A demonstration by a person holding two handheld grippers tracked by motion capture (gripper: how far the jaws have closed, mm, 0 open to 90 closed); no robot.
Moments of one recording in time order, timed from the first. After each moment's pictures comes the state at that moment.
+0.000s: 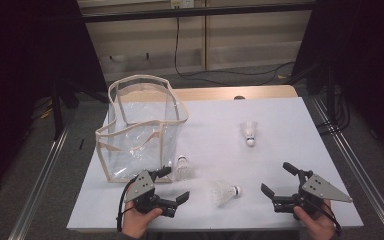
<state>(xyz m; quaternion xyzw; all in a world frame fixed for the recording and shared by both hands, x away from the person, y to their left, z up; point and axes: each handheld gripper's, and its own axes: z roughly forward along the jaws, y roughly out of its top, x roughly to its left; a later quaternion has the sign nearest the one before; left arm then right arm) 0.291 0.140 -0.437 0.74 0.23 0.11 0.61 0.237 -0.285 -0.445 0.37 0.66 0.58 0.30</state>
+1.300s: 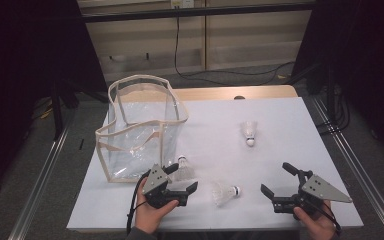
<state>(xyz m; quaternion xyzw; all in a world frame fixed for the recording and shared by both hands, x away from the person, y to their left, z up) 0.305 0.113 -0.443 0.76 0.28 0.15 0.57 0.236 -0.284 -0.445 0.37 0.66 0.58 0.30</state>
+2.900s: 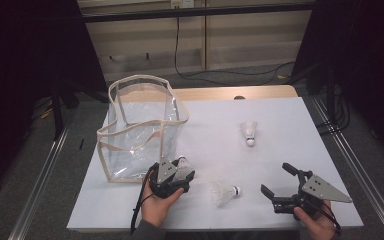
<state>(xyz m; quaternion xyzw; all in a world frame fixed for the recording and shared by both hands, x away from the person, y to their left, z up) 0.322 0.097 -0.444 0.80 0.32 0.22 0.46 0.236 -0.284 -0.446 0.36 0.66 0.58 0.30</state>
